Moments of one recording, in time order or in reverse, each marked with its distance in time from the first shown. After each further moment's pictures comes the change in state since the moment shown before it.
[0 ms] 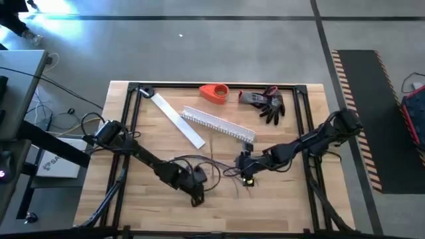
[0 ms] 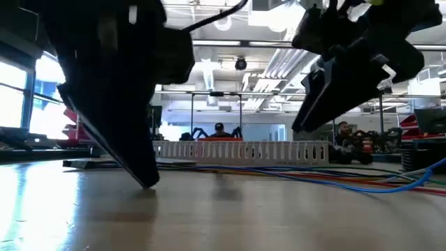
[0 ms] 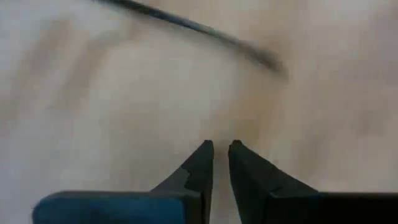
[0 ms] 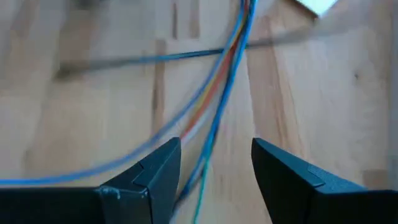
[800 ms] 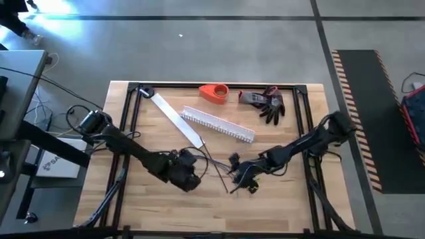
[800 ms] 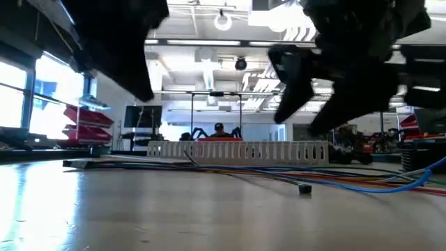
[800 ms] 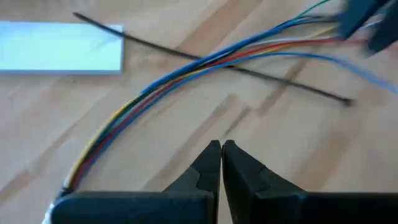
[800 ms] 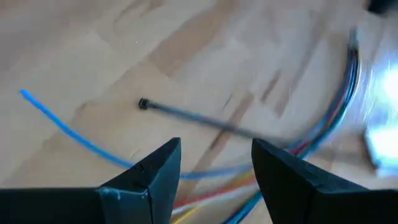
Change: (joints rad) left arm -0.048 -0.253 0.051 -0.630 -0.417 -0.345; right arm 0.007 0.146 0.103 0.196 -0.193 -0.809
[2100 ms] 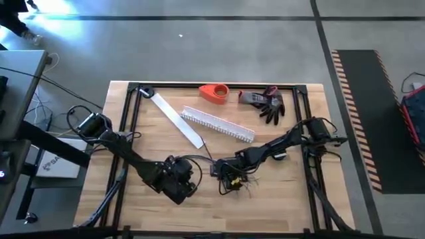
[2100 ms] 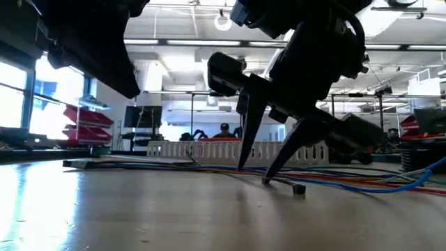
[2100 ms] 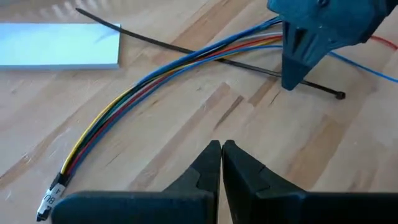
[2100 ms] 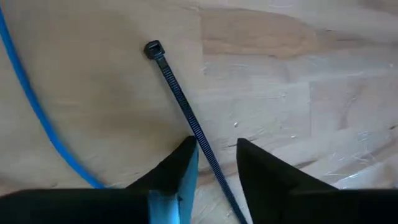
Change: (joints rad) left arm -0.060 0.036 -0.003 0.002 -0.076 -0.033; right arm -0.109 0.284 0.266 -0.215 -0.248 -0.715
